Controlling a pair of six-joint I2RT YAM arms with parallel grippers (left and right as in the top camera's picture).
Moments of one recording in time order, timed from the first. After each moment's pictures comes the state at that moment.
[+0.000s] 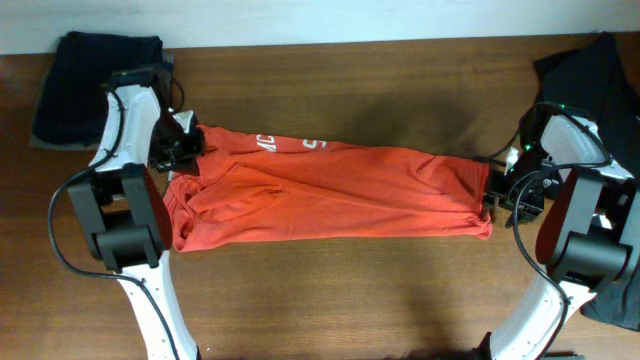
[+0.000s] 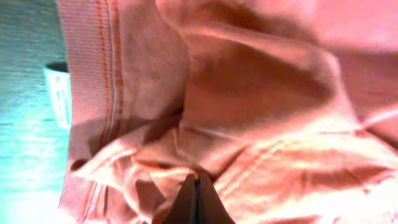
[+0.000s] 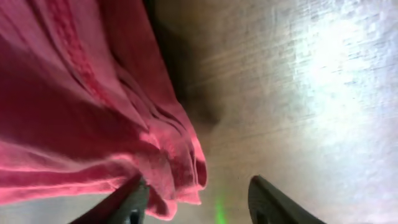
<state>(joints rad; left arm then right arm) 0.10 2.35 2.02 -1.40 0.14 -0.02 -0.31 2.10 1.51 -1.33 -0.07 0.11</state>
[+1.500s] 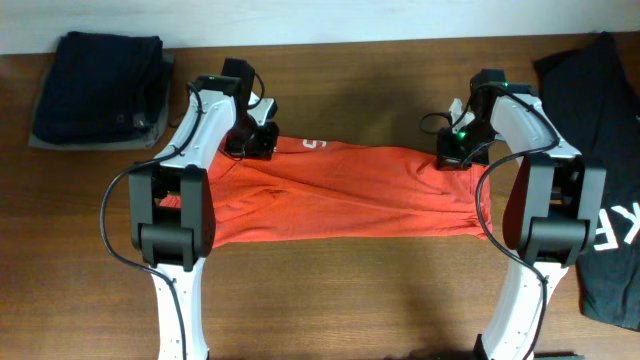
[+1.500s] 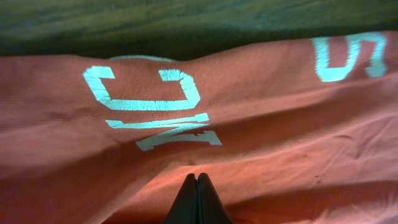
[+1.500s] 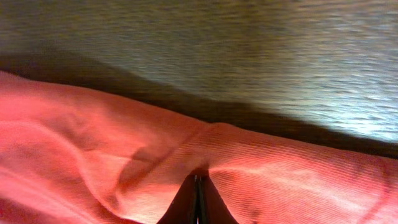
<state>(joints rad) -0.17 2.35 1.94 -1.09 0.27 0.00 -0.10 2.23 1.70 -1.06 -0.28 0.01</state>
